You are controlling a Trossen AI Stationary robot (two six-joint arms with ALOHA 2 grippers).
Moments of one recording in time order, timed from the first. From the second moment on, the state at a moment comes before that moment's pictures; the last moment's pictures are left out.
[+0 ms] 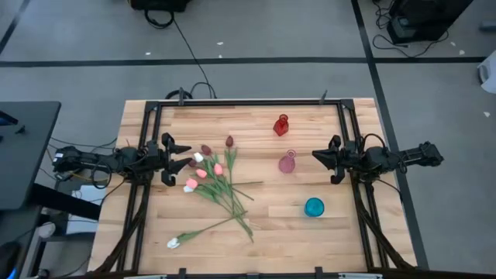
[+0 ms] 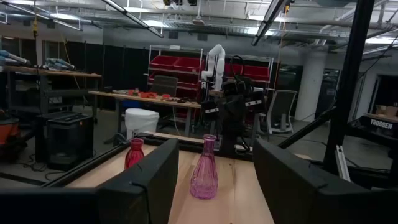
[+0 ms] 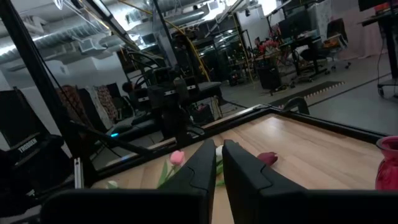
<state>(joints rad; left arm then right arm) -0.13 0.13 0.01 0.37 -0.31 -0.06 0.19 0.01 0.01 0.14 0.40 0.29</state>
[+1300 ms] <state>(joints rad) -0.13 0.14 0.01 0.71 -0.31 -0.09 0.19 0.01 0.01 0.43 0.59 0.32</state>
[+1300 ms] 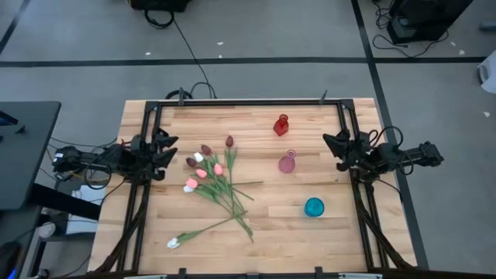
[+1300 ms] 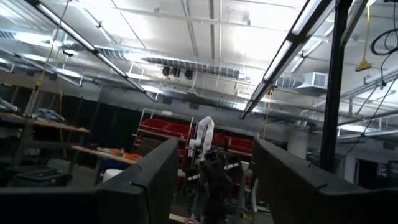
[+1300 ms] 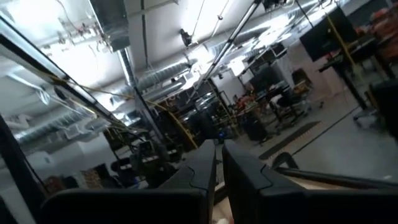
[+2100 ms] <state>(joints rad) -0.13 0.14 0.01 0.69 -0.19 -0.15 0.10 0.20 0.19 0.22 0.62 0.24</state>
